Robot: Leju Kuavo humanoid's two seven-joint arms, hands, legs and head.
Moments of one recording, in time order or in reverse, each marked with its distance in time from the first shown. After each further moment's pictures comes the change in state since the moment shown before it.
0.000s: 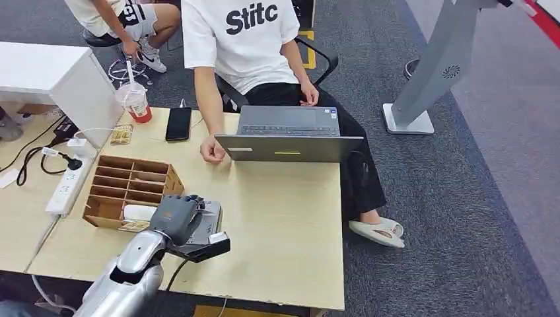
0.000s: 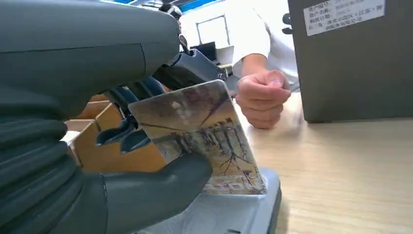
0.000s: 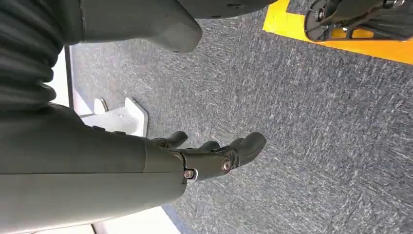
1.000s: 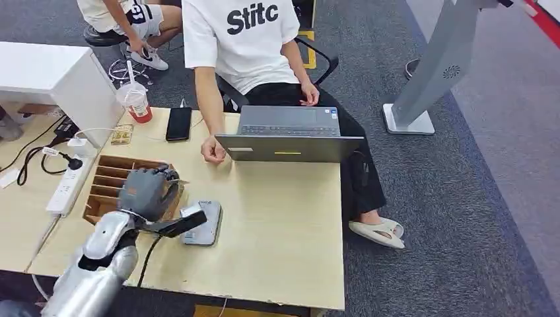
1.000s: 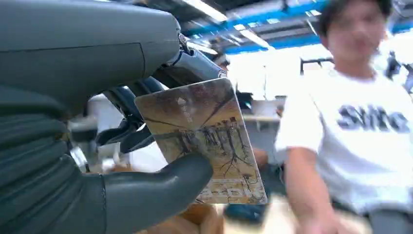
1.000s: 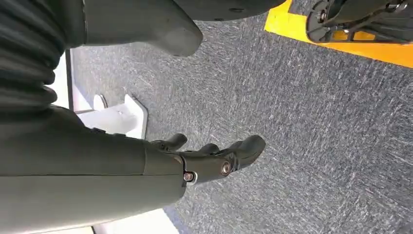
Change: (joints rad) left arm -0.072 0.111 0.150 -0.284 0.106 0.019 0.021; right arm 0.001 0.002 0.000 0.000 0.021 0.007 -0.004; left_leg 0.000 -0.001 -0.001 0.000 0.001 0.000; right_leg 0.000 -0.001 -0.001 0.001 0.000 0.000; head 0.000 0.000
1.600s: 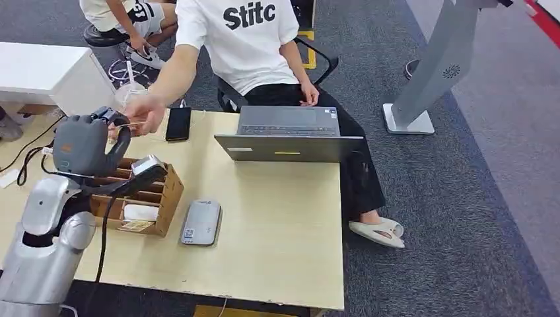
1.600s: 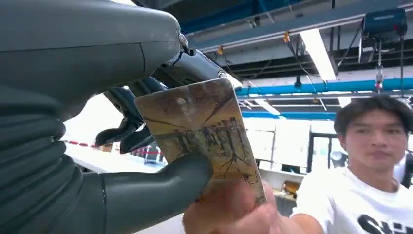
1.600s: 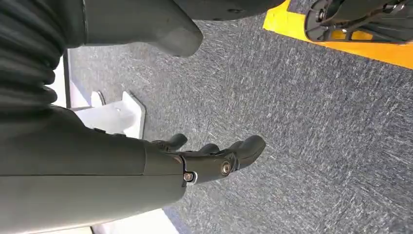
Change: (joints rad) left arm -0.057 0.042 0.089 -0.159 -0.039 0.038 -0.011; right arm -0.001 0.001 0.000 0.000 0.015 0.001 -0.005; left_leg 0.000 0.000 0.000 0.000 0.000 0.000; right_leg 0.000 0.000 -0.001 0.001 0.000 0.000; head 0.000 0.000
